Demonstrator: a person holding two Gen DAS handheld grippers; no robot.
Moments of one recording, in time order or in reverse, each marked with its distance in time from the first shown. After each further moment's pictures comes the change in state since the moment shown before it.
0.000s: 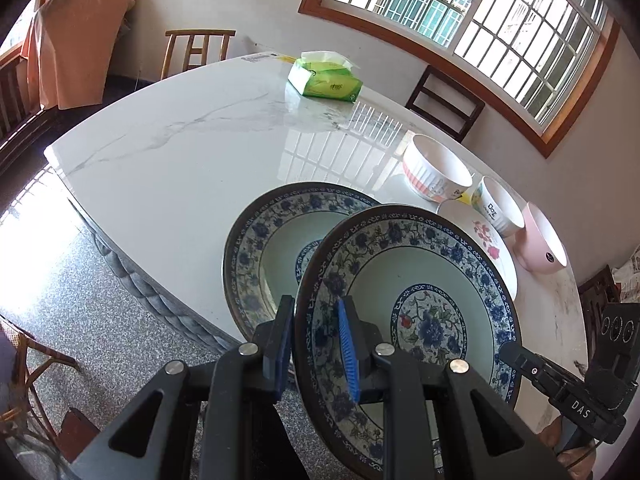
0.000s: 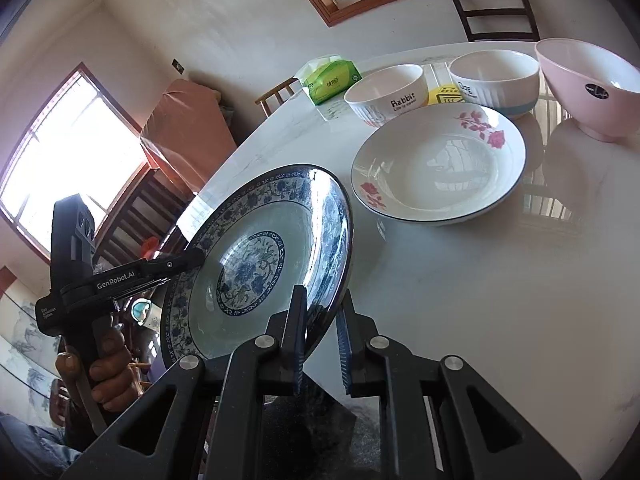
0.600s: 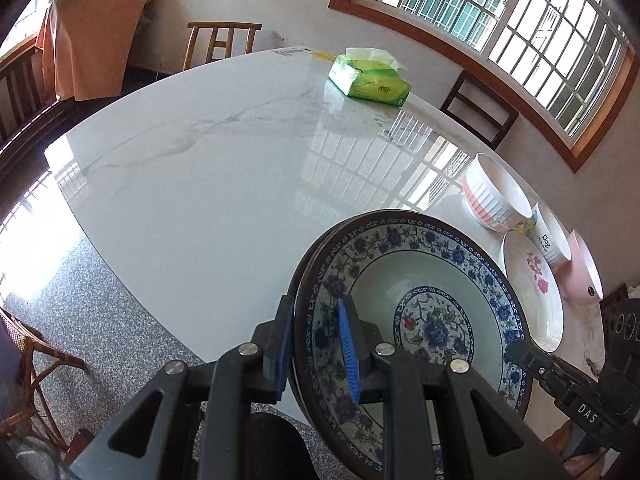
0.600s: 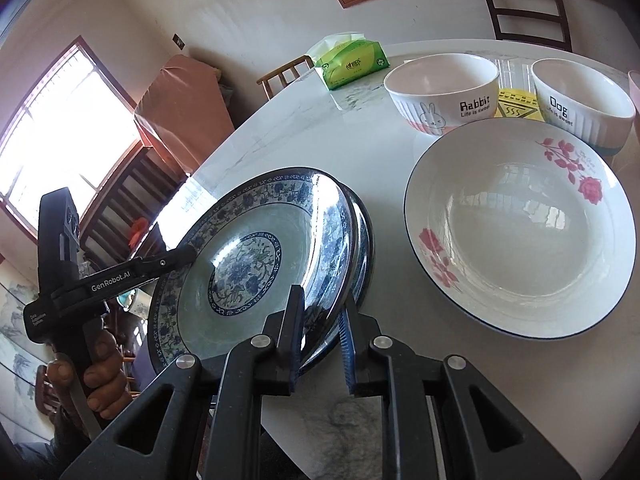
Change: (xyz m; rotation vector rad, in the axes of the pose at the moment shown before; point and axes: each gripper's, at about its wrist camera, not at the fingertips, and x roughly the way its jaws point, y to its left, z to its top) left arm 0.050 0.045 0.035 -0.044 0.017 0.059; right arm 0.081 0.027 0.039 -0.056 0.061 -0.037
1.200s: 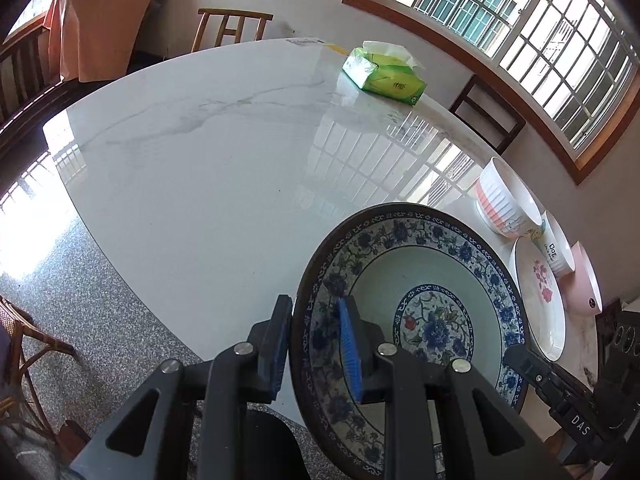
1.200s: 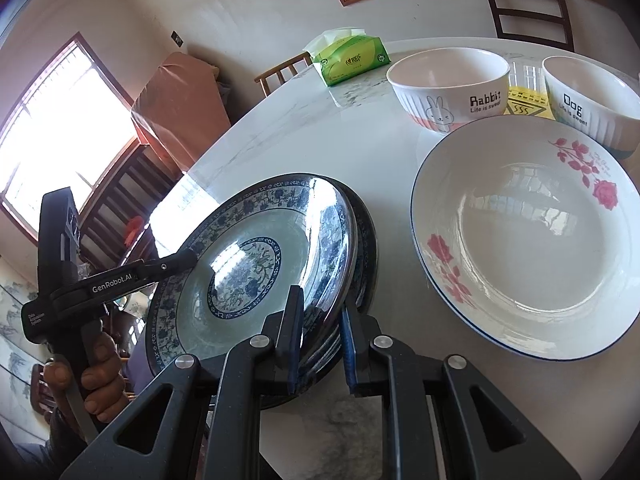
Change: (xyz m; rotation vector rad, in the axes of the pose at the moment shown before) left arm 0.012 0.015 -0.001 -0.051 0.001 -0.011; right arm 0.008 0.004 -0.002 -0.018 0.000 -0.020
